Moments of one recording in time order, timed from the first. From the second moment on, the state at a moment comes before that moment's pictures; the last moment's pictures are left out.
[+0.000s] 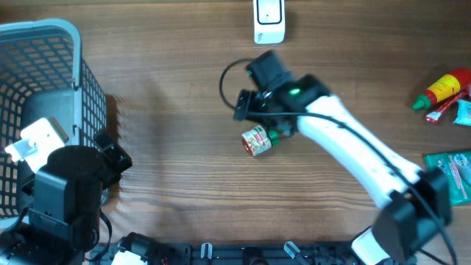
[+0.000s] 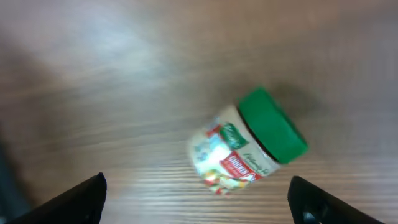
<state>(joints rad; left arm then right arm) -0.37 0.85 1.48 -1.43 -0.62 -0.72 0.63 1.75 1.42 -0.94 -0.04 0.91</state>
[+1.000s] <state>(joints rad) -0.37 0.85 1.48 -1.43 -0.62 -0.72 0.62 2.01 1.40 -0.81 -0.12 0.68</state>
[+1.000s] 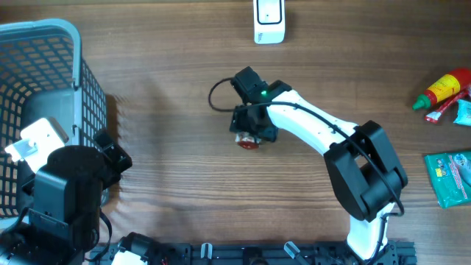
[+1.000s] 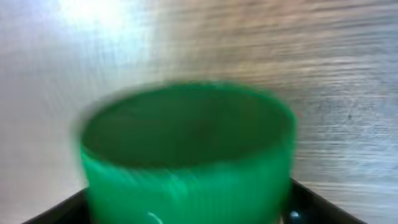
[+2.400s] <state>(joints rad) -0.37 0.85 1.48 -1.43 -0.62 -0.72 0.55 2.14 1.59 -1.06 -0.22 1.07</state>
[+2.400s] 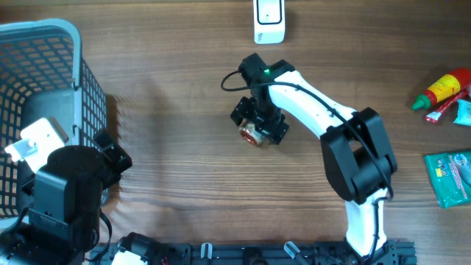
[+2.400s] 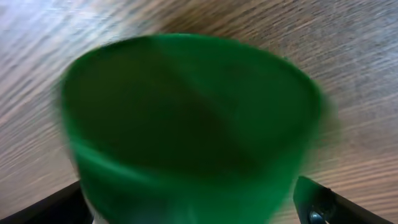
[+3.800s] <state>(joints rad) -0.37 0.85 1.48 -1.43 -0.62 -0.72 0.47 1.87 1.51 -1.06 -0.27 1.72</state>
